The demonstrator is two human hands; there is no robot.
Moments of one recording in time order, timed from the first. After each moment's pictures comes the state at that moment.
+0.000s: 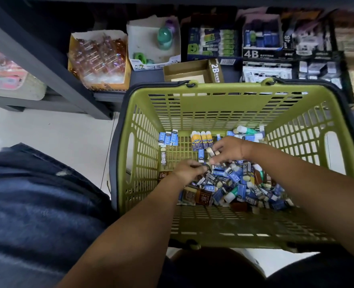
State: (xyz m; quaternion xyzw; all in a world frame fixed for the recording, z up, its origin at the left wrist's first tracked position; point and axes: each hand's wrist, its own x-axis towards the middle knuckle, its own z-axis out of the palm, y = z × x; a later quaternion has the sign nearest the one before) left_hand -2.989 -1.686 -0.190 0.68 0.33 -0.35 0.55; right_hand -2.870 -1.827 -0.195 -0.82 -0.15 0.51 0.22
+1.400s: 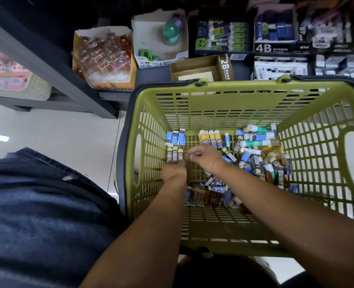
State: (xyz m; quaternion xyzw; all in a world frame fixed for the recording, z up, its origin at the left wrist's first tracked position) left_hand -2.996 -1.660 -0.215 0.59 0.58 -0.17 0.52; right_hand -2.931 -1.753 -0.223 -0.81 -0.04 0.42 0.41
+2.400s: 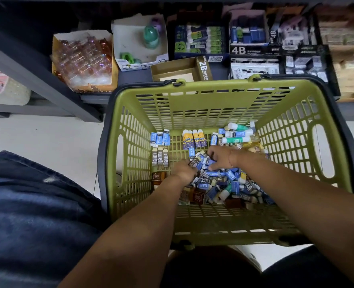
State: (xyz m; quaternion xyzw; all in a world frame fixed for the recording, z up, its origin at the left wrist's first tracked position) left_hand -2.983 -1.702 -0.219 0.74 0.34 -0.35 0.47; right_hand -2.890 -1.839 -0.220 -0.83 -0.17 0.52 0.09
